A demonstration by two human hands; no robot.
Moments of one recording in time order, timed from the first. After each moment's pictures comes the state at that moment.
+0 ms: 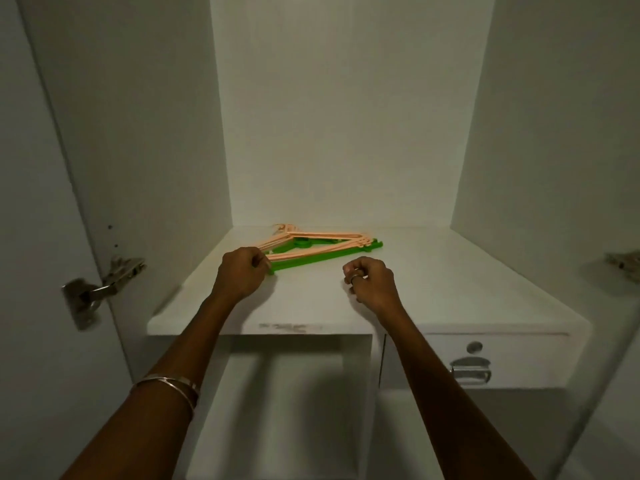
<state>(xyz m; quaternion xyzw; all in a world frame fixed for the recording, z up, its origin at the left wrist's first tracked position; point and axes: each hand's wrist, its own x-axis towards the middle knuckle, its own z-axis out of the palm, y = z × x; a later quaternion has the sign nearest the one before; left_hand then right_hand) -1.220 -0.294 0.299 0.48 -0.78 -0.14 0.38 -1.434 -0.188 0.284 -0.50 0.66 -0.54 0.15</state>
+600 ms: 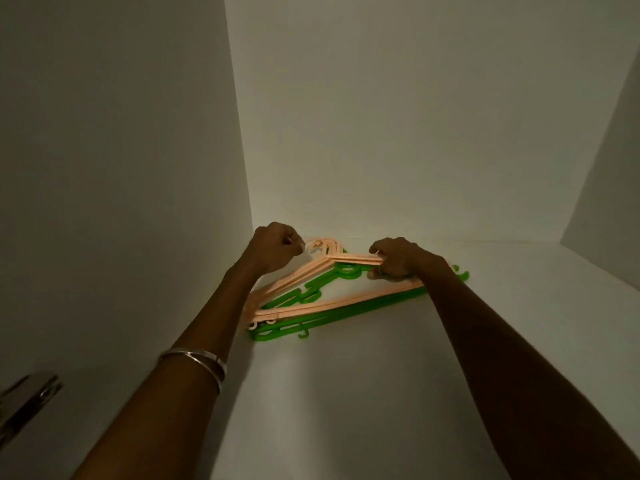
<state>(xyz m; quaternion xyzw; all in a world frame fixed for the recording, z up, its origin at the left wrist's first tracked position) -1.269 -0.513 0.334 0.47 -0.80 -0.19 0.31 -1.527 -0.487 0.313 -0.69 0.72 -0.03 0.04</state>
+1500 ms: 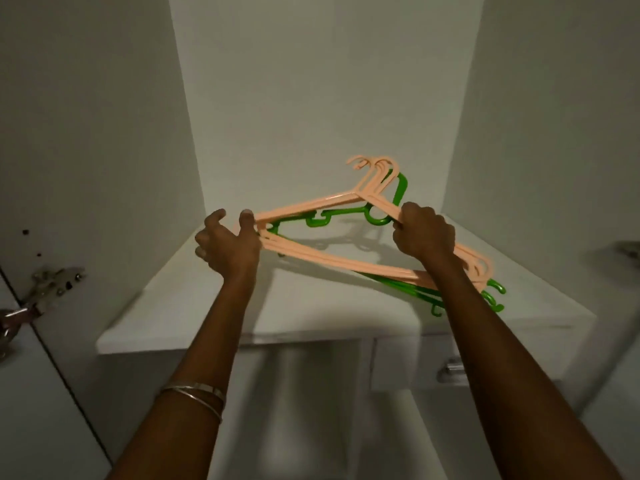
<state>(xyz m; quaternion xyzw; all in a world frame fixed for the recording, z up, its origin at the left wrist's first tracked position) -1.293 -0.317 0.323 0.54 -0.47 -0.29 0.63 -1.531 -0.213 0.354 -0.50 0.82 -0.24 -0.16</state>
